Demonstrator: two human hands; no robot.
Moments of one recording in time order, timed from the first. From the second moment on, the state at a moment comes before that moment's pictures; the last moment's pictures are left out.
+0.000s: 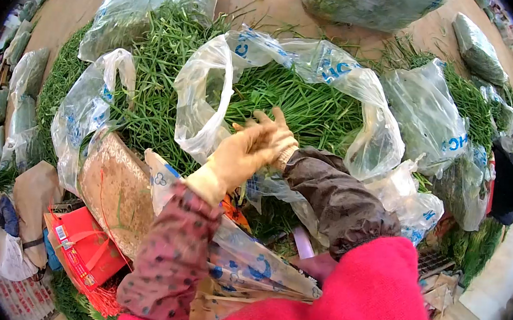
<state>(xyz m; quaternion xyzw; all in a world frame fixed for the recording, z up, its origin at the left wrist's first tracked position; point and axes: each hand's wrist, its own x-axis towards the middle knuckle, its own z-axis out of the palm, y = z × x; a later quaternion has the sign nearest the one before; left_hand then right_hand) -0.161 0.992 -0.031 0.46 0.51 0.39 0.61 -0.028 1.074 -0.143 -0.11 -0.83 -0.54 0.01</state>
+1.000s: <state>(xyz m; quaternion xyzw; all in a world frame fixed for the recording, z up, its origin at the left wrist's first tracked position) -0.225 1.037 -0.065 0.07 0.81 0.43 0.39 -0.191 1.125 -0.138 -0.27 -0.88 0.19 -0.36</state>
